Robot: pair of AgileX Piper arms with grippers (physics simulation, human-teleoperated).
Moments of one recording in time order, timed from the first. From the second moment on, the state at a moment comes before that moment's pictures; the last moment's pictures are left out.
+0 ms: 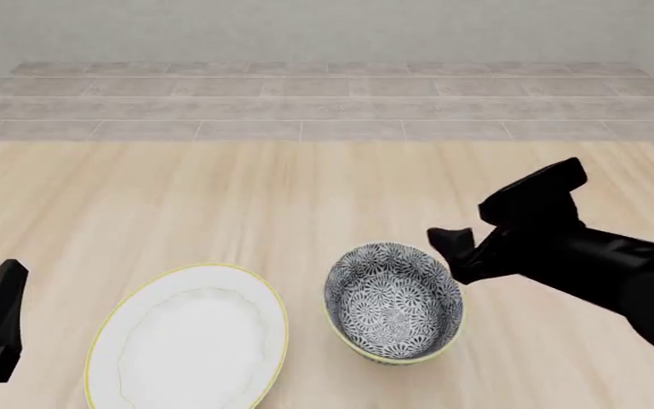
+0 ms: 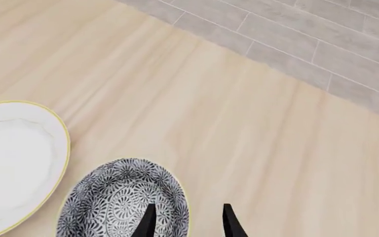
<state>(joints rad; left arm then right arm) 0.00 0.01 0.00 -0.04 0.00 0.45 1.14 -0.49 -0.06 -0.10</state>
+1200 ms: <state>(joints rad) 0.01 0.06 -0.01 -0.08 0.00 0.45 1.42 -0.42 -0.27 -0.09</state>
